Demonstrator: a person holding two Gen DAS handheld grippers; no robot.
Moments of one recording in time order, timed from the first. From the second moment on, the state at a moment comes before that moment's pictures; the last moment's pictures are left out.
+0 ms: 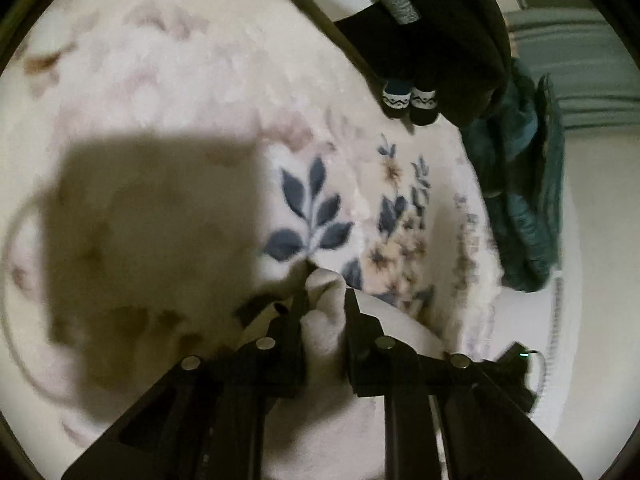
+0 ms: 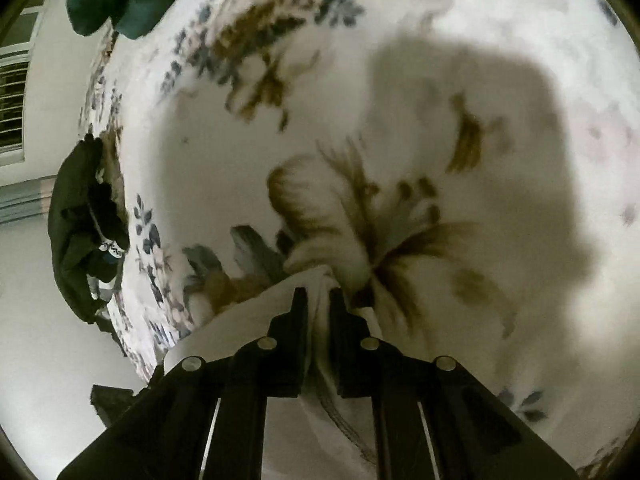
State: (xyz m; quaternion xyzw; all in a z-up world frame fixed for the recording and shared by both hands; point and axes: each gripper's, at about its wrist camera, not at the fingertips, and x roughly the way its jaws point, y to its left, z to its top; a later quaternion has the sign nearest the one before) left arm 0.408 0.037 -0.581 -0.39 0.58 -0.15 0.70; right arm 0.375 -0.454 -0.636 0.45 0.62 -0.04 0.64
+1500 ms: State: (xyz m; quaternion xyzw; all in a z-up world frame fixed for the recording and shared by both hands) left arm 0.358 0.006 -0.536 -0.34 0.58 -0.19 0.72; right arm 0.314 -0.417 -0.631 0.48 0.64 0.13 0.59
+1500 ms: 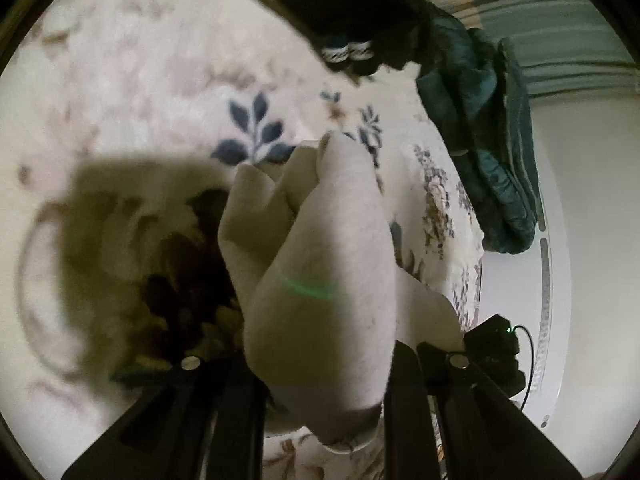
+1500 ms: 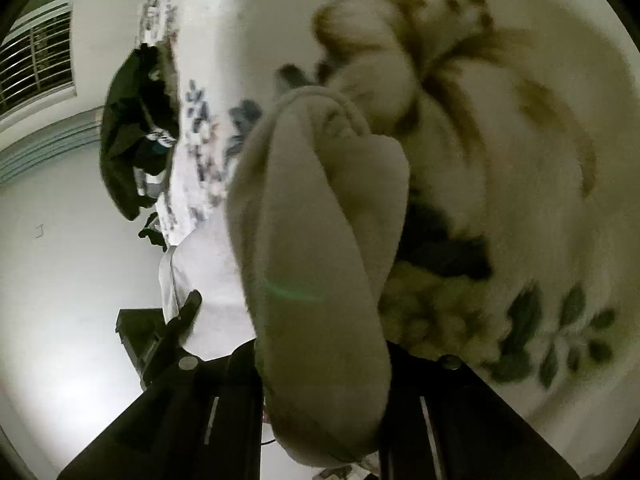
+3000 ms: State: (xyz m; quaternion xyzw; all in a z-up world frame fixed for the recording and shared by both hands) left arm 0.673 0.154 -0.367 -0.05 0.48 -0.03 0.88; right arm 0.667 -0.160 -0.422 0.09 0.62 -0.03 0.78
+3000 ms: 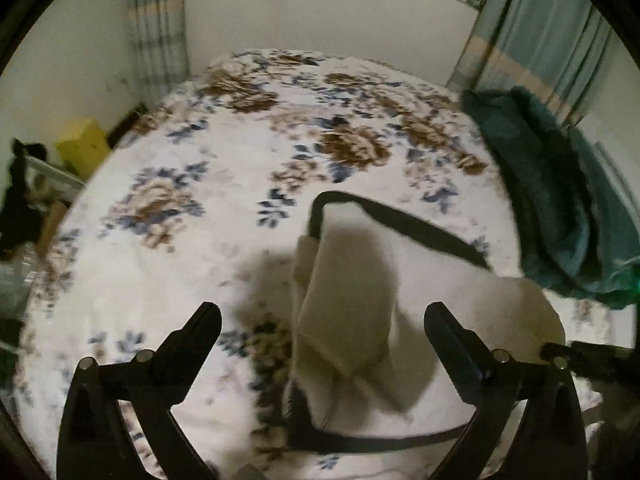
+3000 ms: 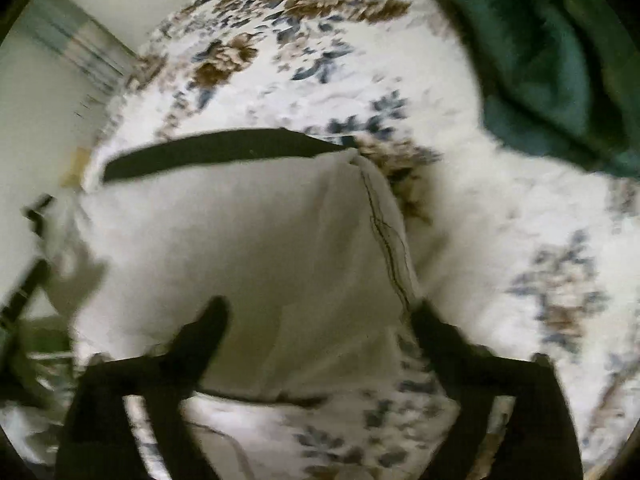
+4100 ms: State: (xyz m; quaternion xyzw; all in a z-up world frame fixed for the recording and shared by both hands) left arm 0.334 0.108 -0.084 -0.01 0.34 -0.02 0.94; right arm 0.254 -0.113 -0.030 -0.01 0.38 -0.10 0.92
